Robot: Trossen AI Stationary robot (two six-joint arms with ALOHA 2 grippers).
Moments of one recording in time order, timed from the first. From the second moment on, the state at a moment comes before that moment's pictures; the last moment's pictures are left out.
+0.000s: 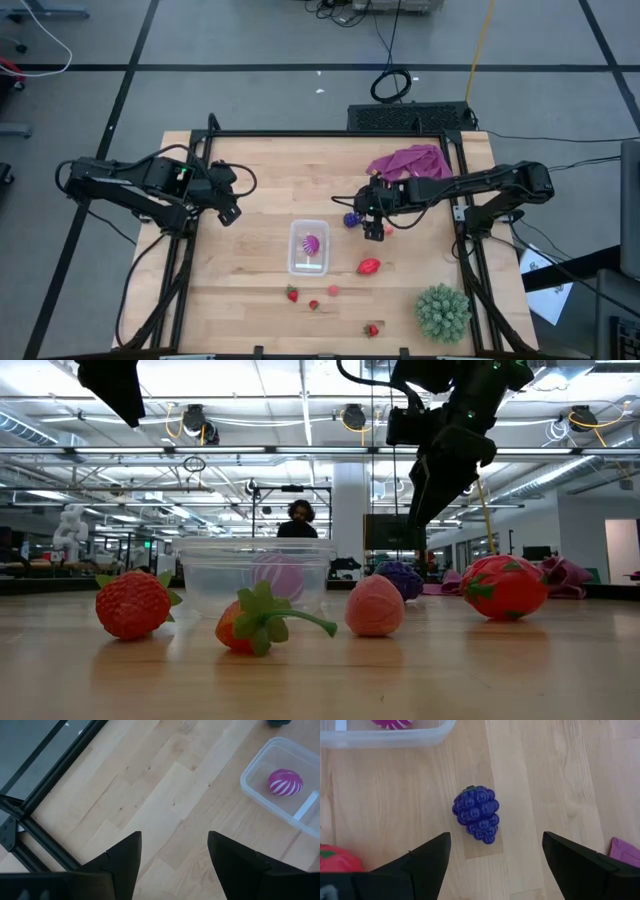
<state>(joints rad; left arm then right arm) -0.15 1.08 1.24 -1.39 -0.42 -0.70 -0.01 1.49 0.99 -0.61 0.15 0.07</state>
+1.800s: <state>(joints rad) -0.15 1.08 1.24 -1.39 -0.42 -0.68 -0.10 1.68 0.99 -0.45 -0.05 -0.12</state>
